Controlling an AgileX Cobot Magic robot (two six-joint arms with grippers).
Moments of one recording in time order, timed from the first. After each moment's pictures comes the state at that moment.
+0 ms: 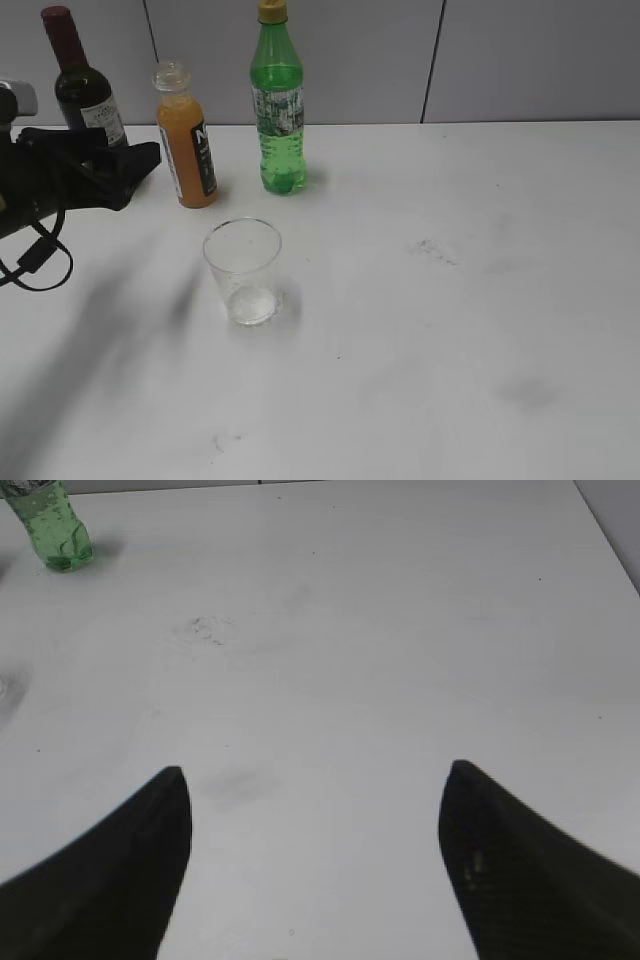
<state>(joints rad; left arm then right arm) -0.17 1.75 -0.57 0.39 -0.94 -0.19 0.04 -0.01 -0.50 0.07 1.03 -0.06</state>
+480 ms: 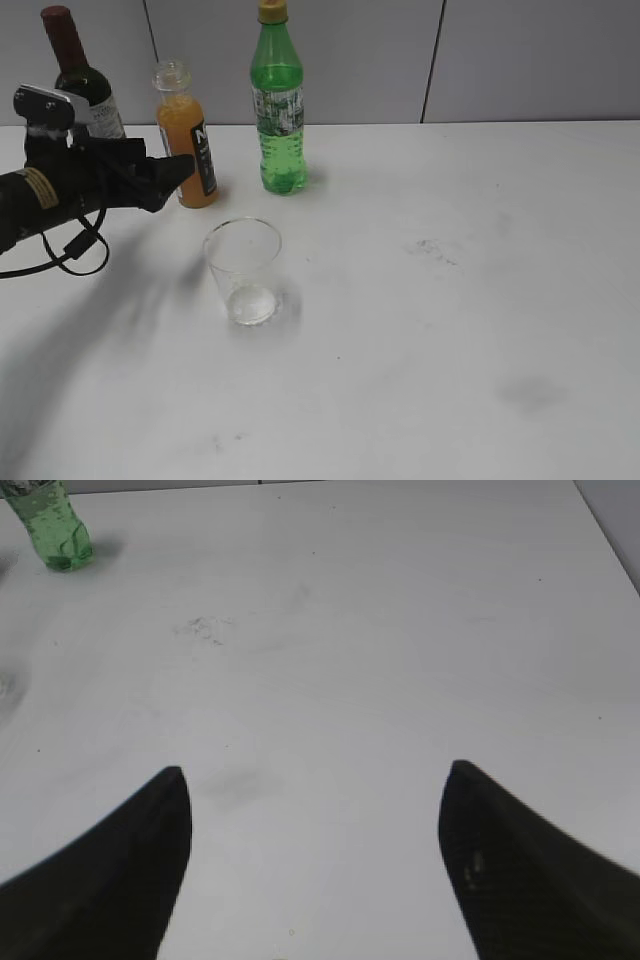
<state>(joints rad) -0.13 2.00 -0.79 0.56 -0.96 -0.26 0.04 -0.01 -0.50 0.07 1.03 -0.06</state>
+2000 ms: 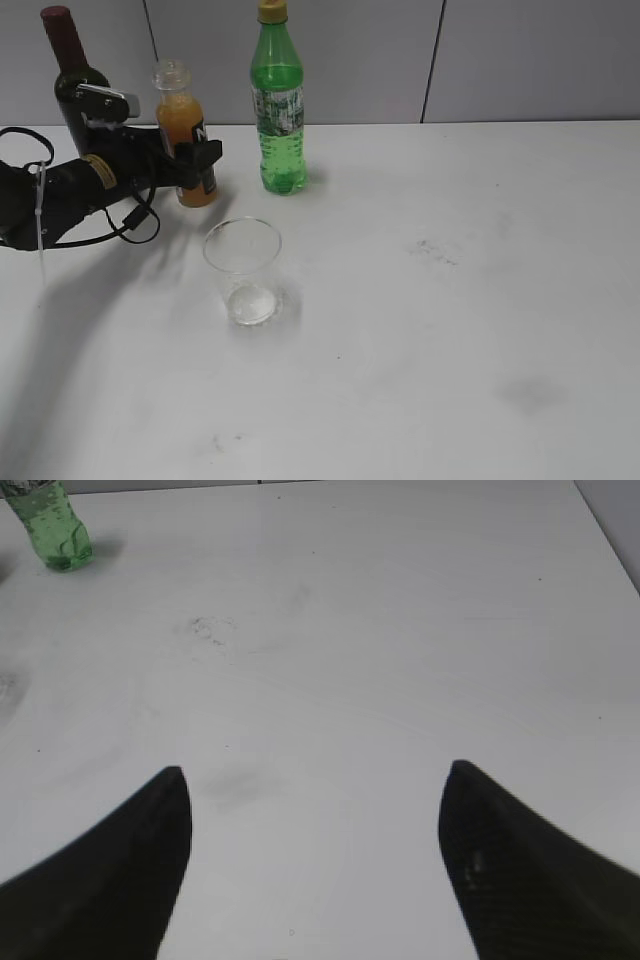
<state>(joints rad) -0.16 2.30 -1.16 0.52 -0.92 -0.30 0.04 -0.01 -0.50 0.07 1.03 -0.06</state>
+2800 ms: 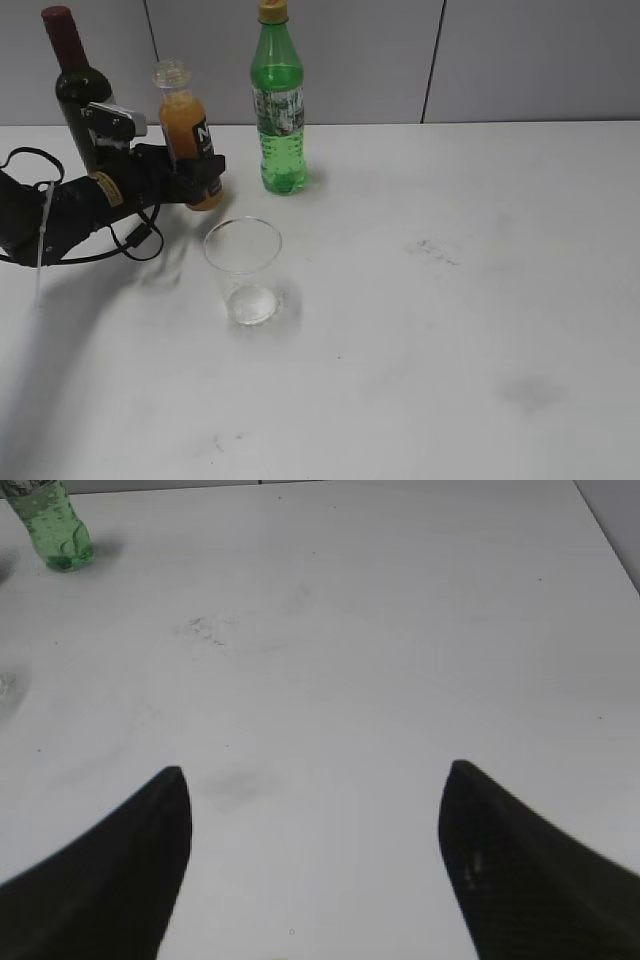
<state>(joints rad) -0.16 2.35 -1.16 0.56 -0.99 -0.30 0.04 -0.01 -0.50 0.07 1.03 -0.06</state>
